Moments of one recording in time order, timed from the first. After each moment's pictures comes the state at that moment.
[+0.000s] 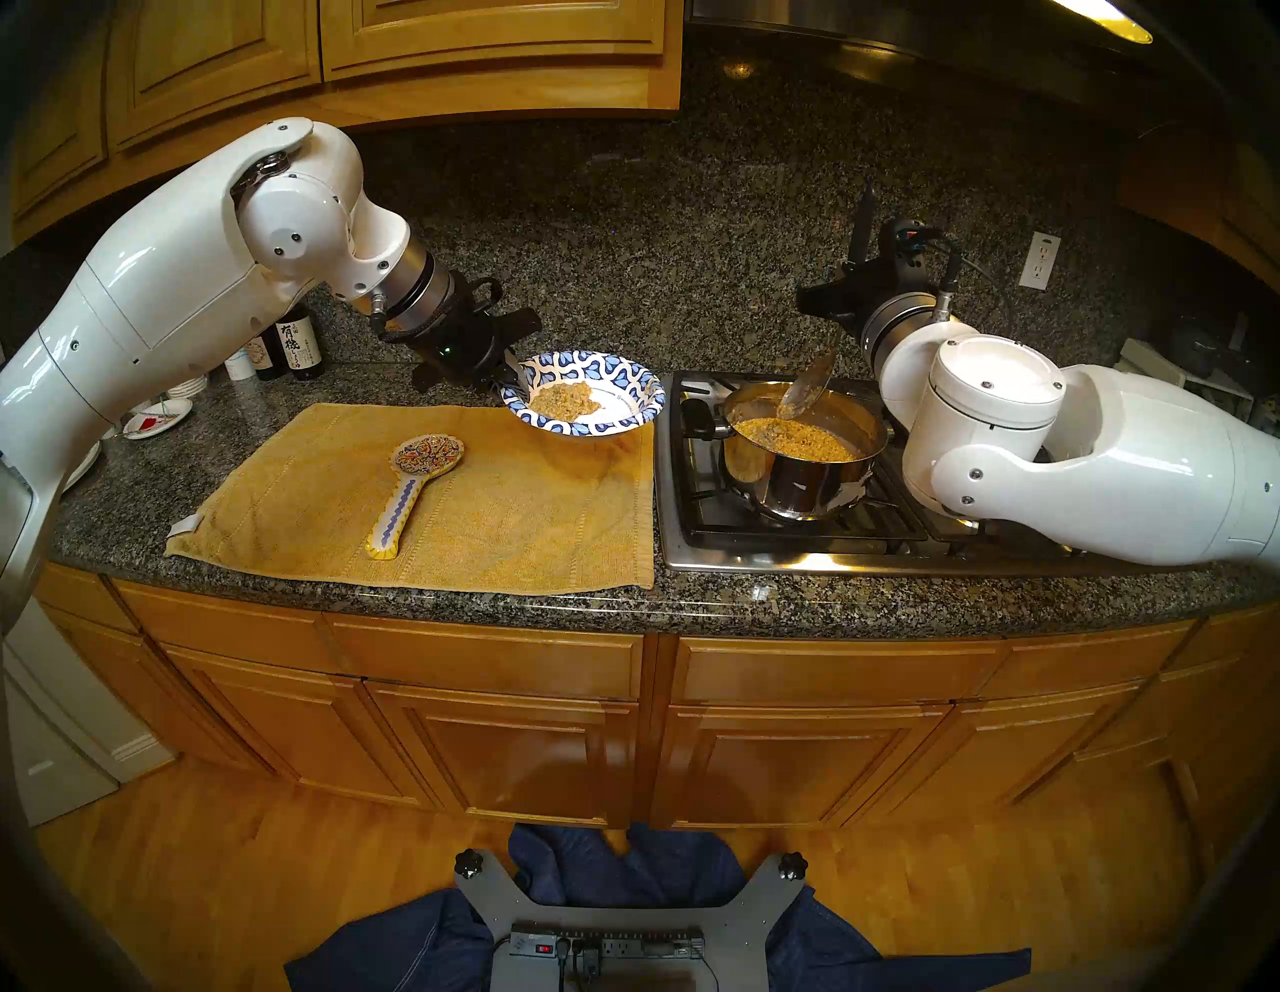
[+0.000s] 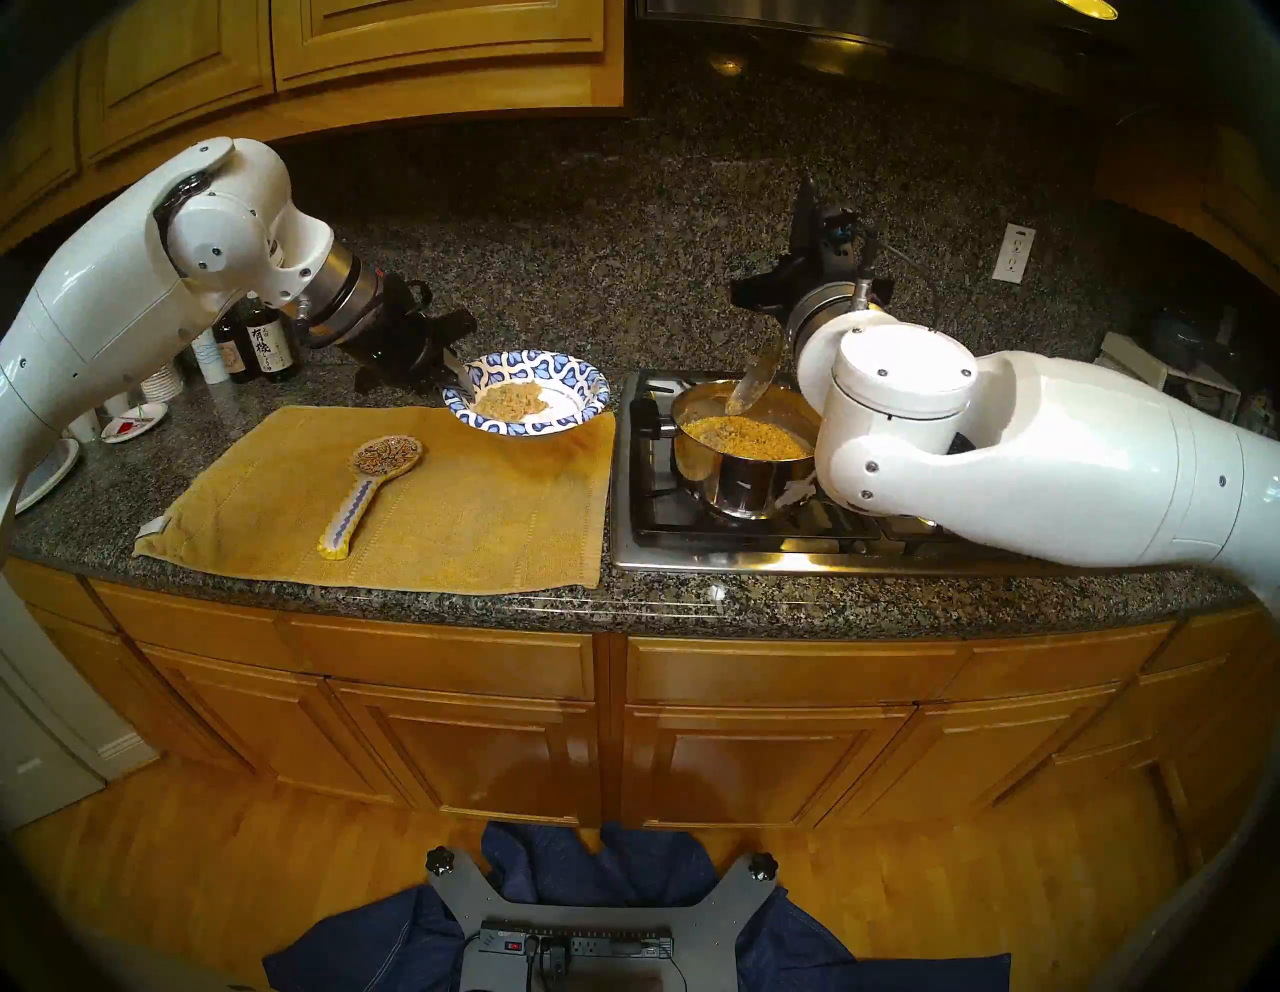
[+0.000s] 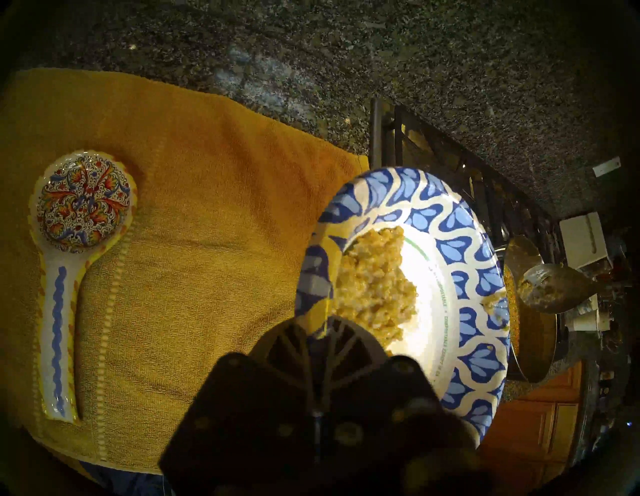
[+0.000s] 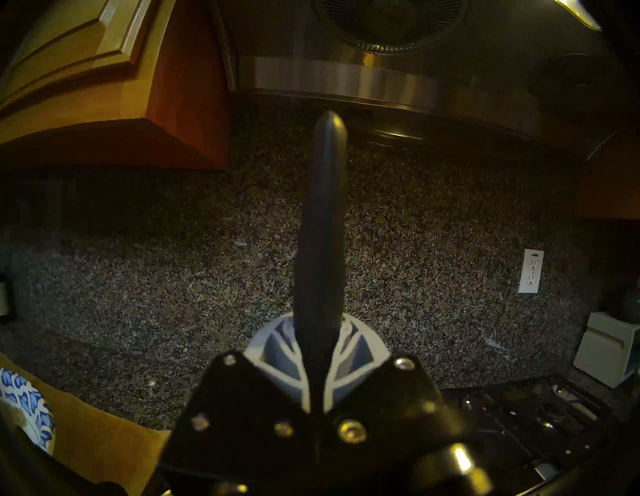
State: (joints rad) left arm 0.05 -0.66 -0.36 -1.53 -2.78 0.76 1.08; right arm 0.15 -0.50 -0.30 -2.09 1.37 -0.09 -1.09
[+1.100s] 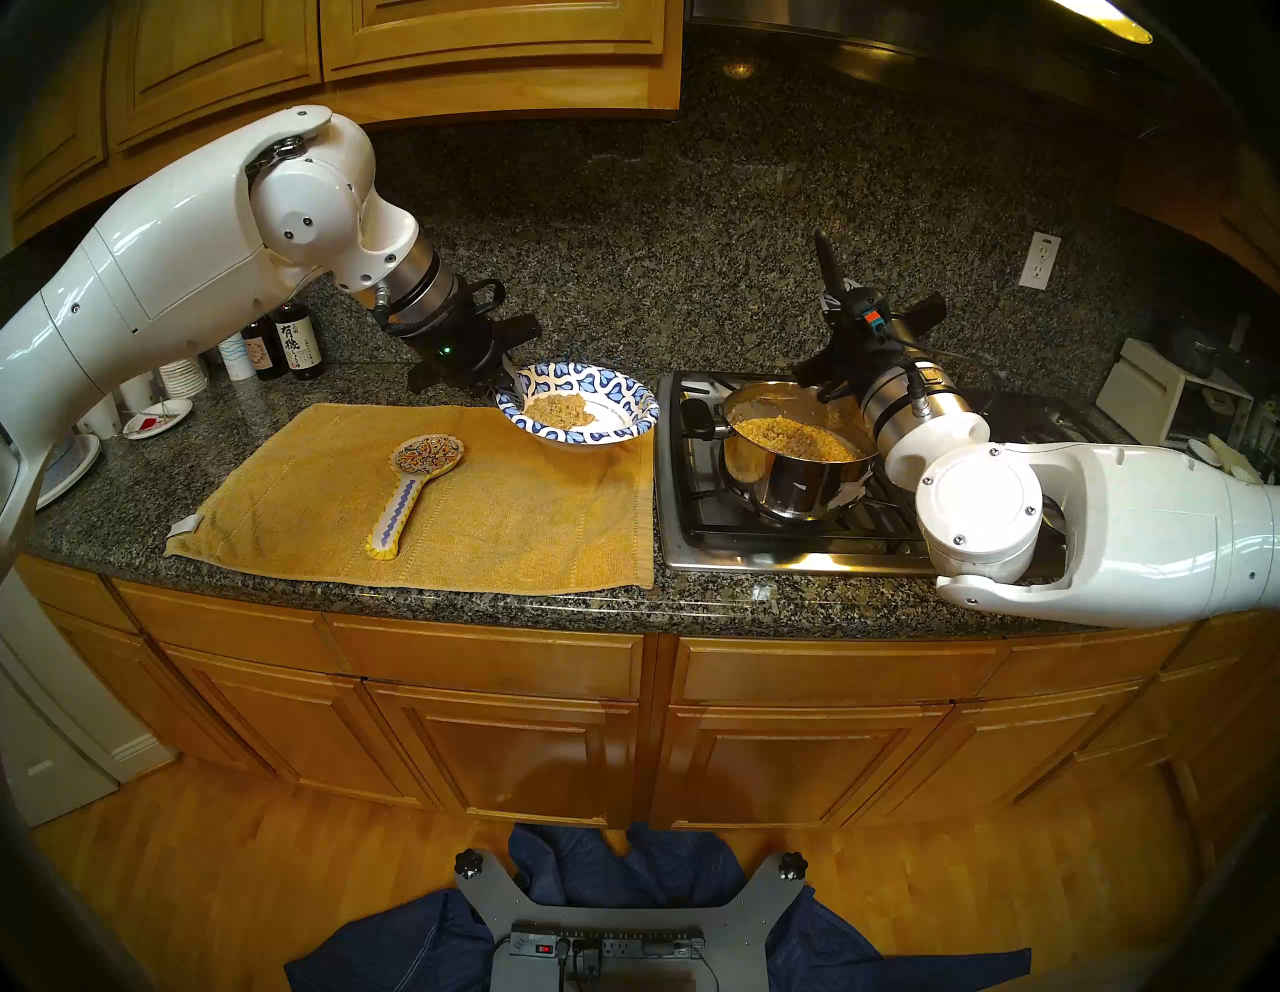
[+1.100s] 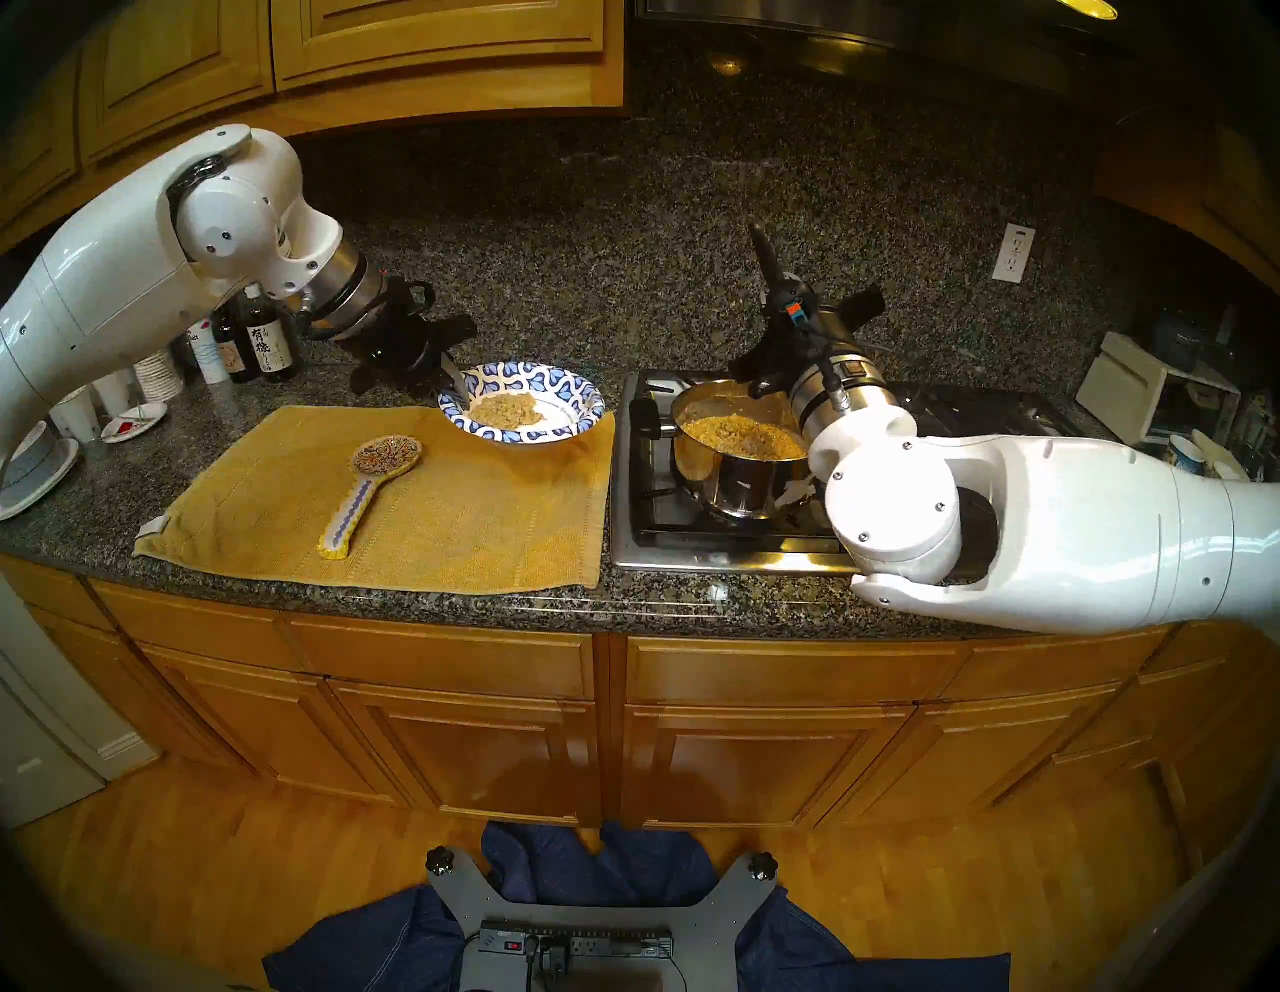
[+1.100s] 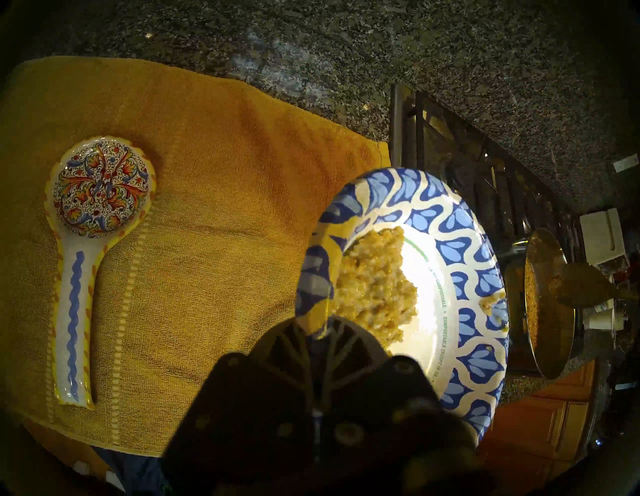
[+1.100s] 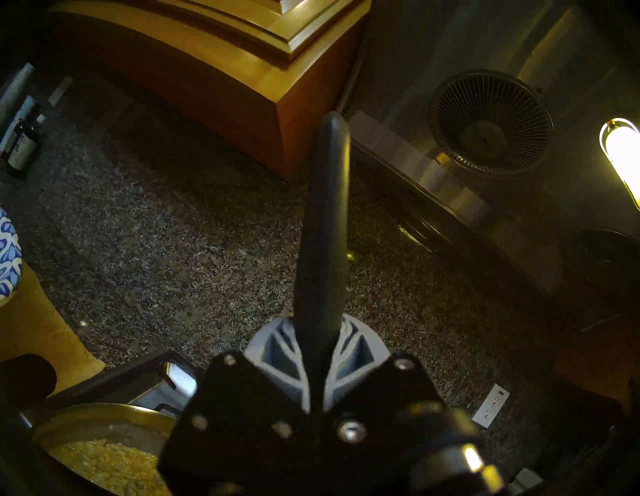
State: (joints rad) left arm -0.11 -0.68 -0.15 -1.50 -2.87 0.74 1.09; right arm 0.16 -0.45 -0.53 -2.10 0.83 0.03 -1.04
